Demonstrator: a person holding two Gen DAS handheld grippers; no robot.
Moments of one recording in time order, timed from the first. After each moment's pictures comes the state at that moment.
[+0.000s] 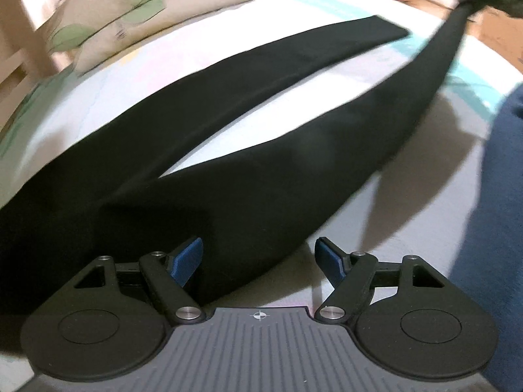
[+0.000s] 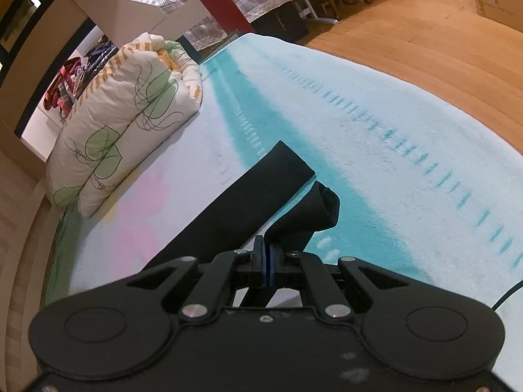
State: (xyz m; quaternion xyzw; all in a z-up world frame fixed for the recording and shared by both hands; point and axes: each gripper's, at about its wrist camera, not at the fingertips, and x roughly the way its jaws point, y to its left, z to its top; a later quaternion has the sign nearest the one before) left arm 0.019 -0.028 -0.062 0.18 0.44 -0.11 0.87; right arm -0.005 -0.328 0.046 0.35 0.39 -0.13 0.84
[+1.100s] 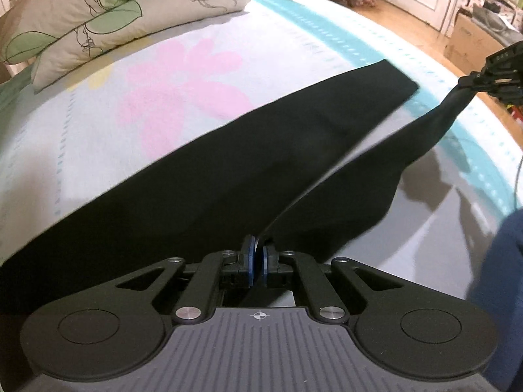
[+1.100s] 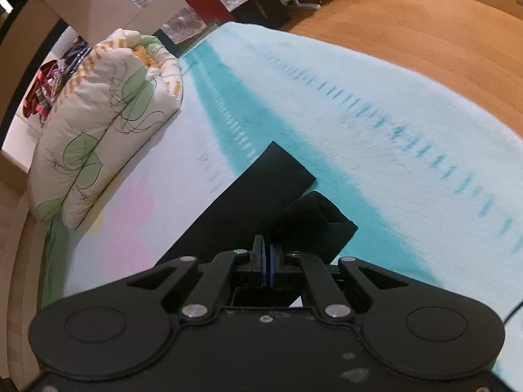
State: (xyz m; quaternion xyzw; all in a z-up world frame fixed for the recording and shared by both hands) left arm 0.144 0.029 -0.009 0.13 0.48 -0.20 0.84; right arm 0.052 -0.335 0.021 0.37 0.42 -0.16 0.81
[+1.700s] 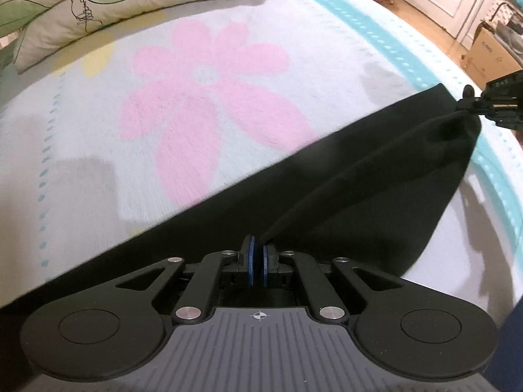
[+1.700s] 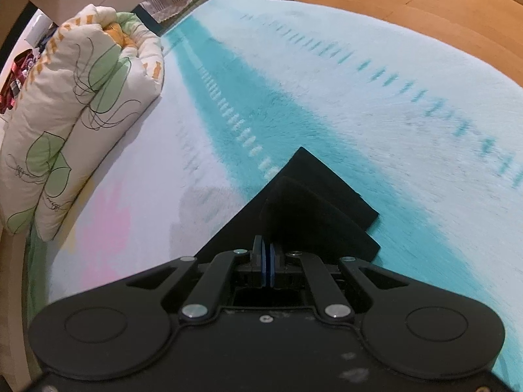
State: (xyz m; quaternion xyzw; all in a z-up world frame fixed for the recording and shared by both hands) left arm 0.258 0.049 -0.032 0.09 0.52 -0.20 0.82; right arm 0.163 -0.339 -0.038 0.37 0.45 -0.18 0.79
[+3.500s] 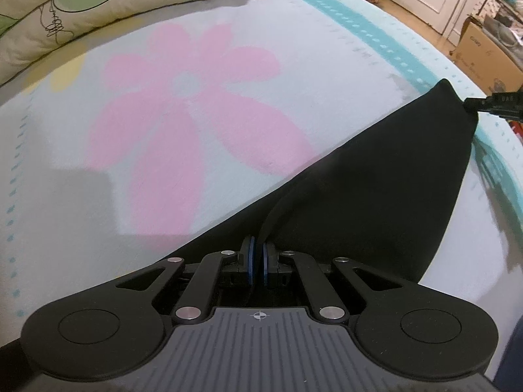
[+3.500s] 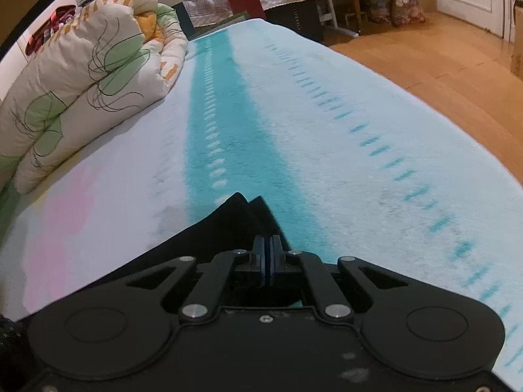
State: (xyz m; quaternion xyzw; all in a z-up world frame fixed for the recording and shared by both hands) left arm 0.277 0.047 -0.050 0.10 0.51 -0.23 0.82; right arm 0.153 -0.370 -0.049 0.22 0.43 -0.16 0.86
